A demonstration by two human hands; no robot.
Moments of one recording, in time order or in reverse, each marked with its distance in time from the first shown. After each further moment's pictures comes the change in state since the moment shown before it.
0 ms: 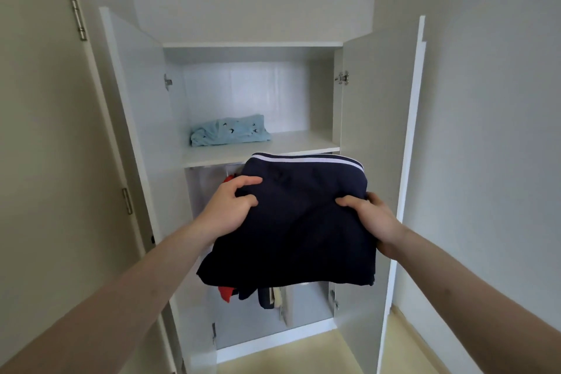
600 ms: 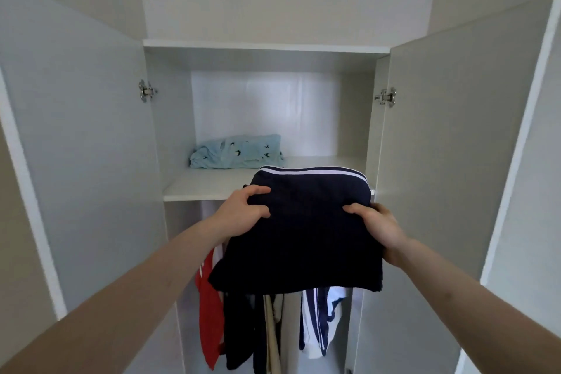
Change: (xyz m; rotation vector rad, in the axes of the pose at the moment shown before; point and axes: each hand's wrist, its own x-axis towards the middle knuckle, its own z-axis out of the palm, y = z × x) left_hand 0.301 -0.054 0.053 0.102 0.020 -0.073; right_hand 0.354 -0.005 0.006 -0.036 -0.065 0.002
